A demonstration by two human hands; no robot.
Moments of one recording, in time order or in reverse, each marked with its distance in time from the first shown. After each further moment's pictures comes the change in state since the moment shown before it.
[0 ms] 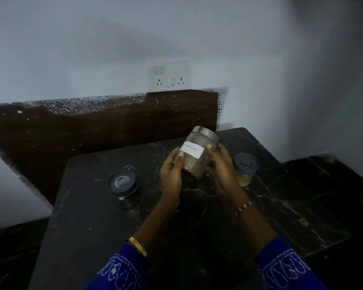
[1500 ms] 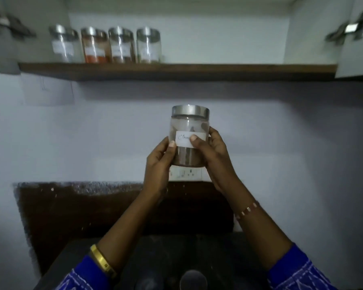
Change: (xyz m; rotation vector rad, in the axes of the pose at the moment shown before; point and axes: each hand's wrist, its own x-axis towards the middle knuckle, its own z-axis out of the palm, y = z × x) left_hand 0.073 0.204 0.127 0.138 -0.050 0.745; right_hand 0.100 -0.250 0.040 -0.103 -0.473 -0.583
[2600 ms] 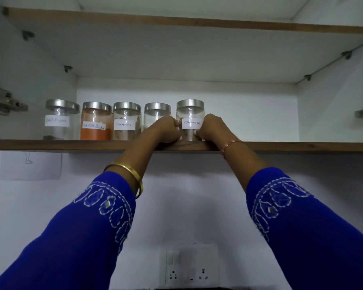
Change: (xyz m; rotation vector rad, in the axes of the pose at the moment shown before) left_hand 0.303 0.098 -0.016 1.111 -0.167 0.097; right_hand 0.289 -0.090 0.040 -1.145 0.147 -0.152
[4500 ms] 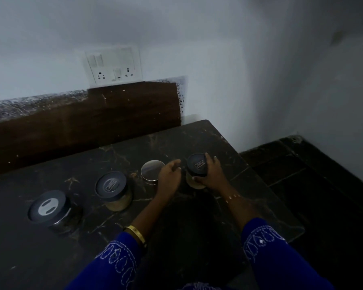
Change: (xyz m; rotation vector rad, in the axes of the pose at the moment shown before) left_hand -0.478 0.010 0.340 -0.712 -0.566 -0.567; right_hand -0.568 0.254 0.100 0.070 -0.584 0.864
